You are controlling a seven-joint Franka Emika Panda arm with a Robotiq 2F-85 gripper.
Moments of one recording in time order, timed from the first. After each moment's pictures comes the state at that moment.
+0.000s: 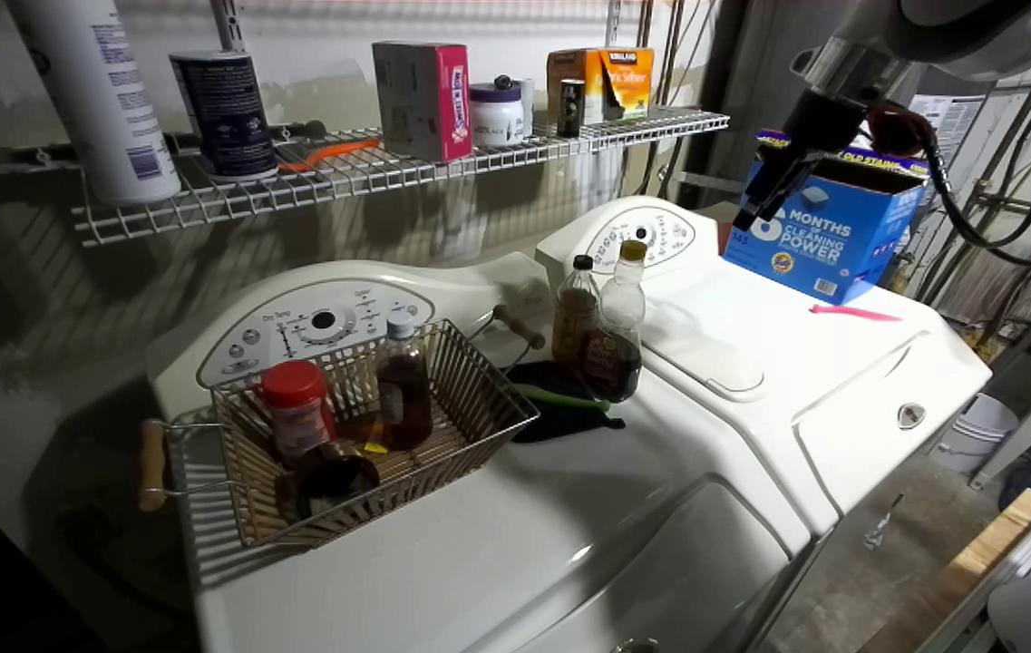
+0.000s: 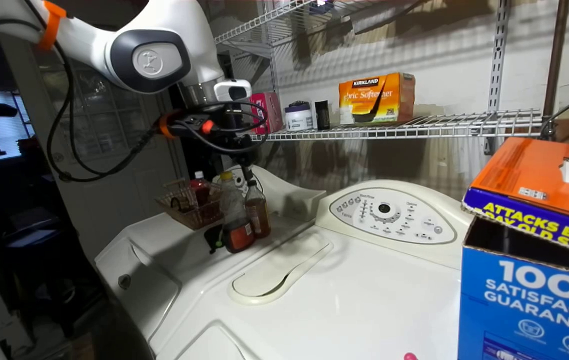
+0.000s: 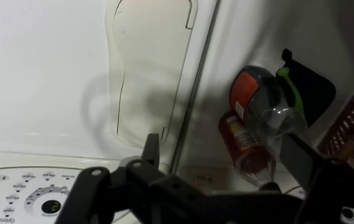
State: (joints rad) arm 0.12 -0.40 -0.08 -2.43 0.14 2.28 -0.30
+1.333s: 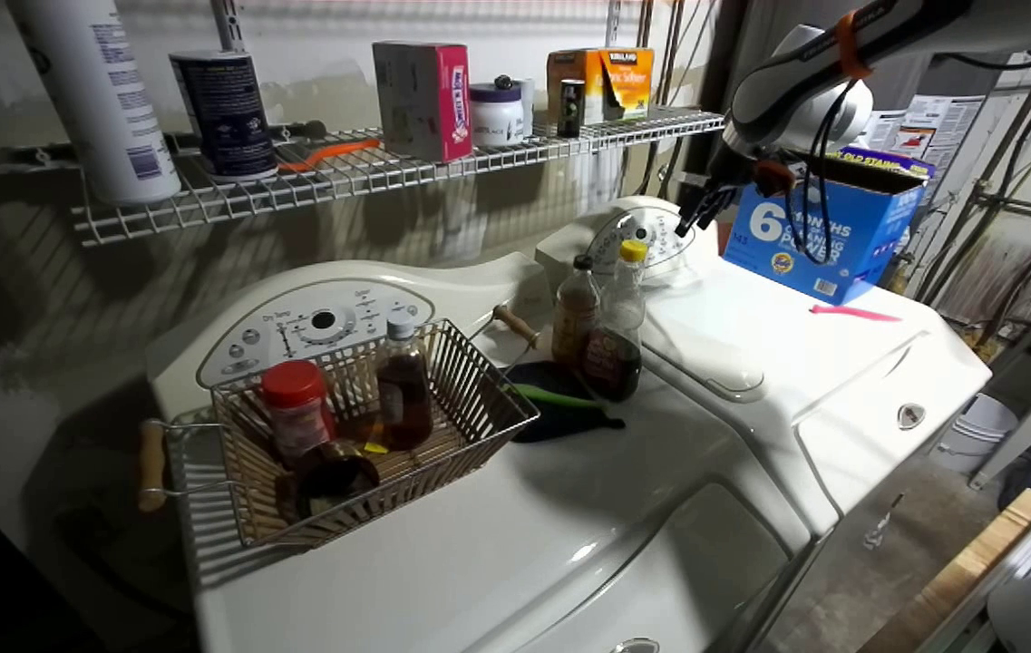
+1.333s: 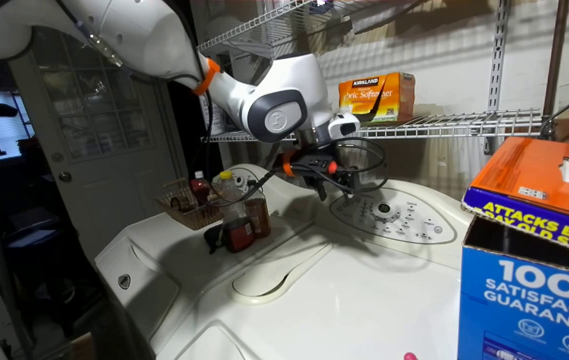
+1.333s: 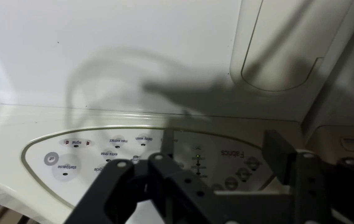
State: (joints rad) arm -0.10 0.24 -0.05 -1.98 0.21 2.56 -0.46
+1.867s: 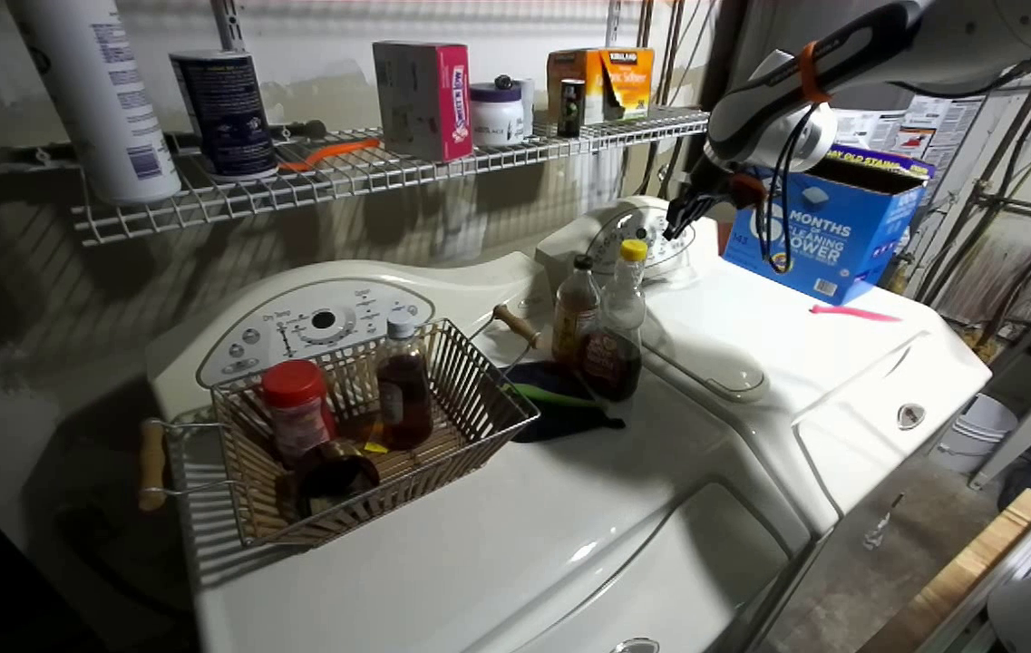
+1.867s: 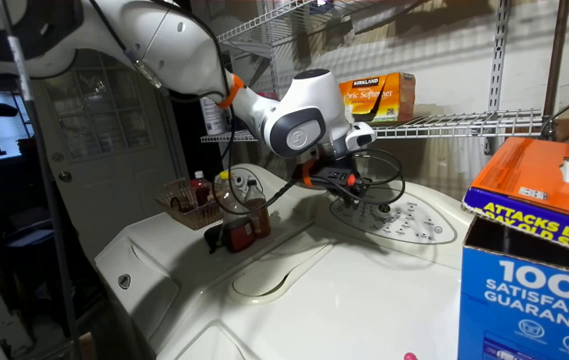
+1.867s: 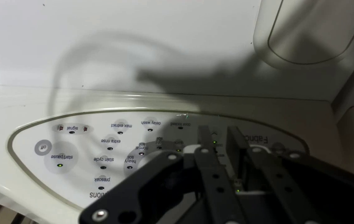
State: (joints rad) arm -0.17 0.40 0.03 -1.85 0.23 2.64 -0.46
